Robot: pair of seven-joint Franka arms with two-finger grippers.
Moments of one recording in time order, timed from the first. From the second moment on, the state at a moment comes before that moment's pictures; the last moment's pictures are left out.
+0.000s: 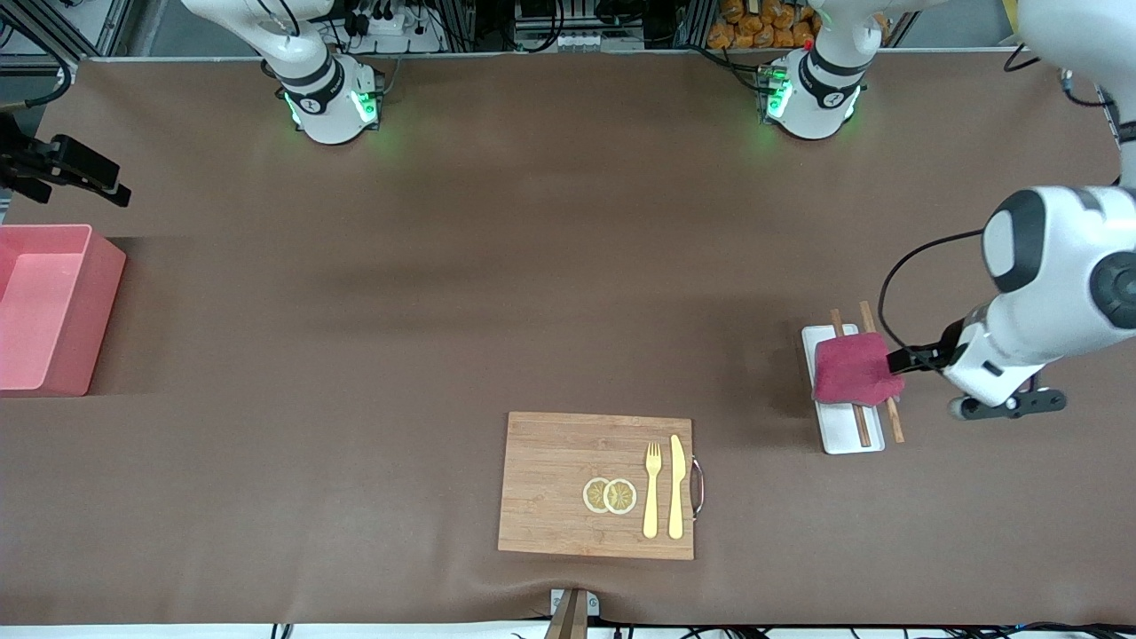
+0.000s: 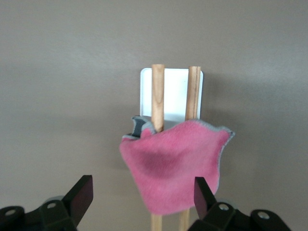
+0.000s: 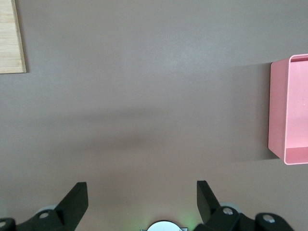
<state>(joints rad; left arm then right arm) 0.03 0.40 -0.08 -1.68 0.07 2.01 -0.16 0.00 -0.03 -0.03 -1.50 0.02 1.40 0.05</state>
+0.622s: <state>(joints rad) 0.01 0.50 -0.08 -1.65 0.07 2.04 -0.14 0.05 0.02 -0.03 -1.50 0.03 1.40 0.05</state>
